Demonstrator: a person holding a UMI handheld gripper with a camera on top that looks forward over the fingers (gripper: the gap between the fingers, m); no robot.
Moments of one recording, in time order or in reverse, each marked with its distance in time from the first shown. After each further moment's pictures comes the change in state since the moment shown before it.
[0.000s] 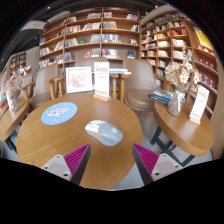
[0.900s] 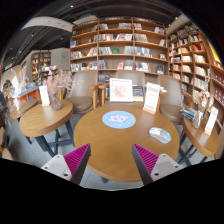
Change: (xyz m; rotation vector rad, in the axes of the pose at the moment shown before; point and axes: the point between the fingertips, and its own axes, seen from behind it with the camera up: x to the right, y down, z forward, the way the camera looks) arm -0.229 -0.009 -0.164 0.096 -0.241 -0.115
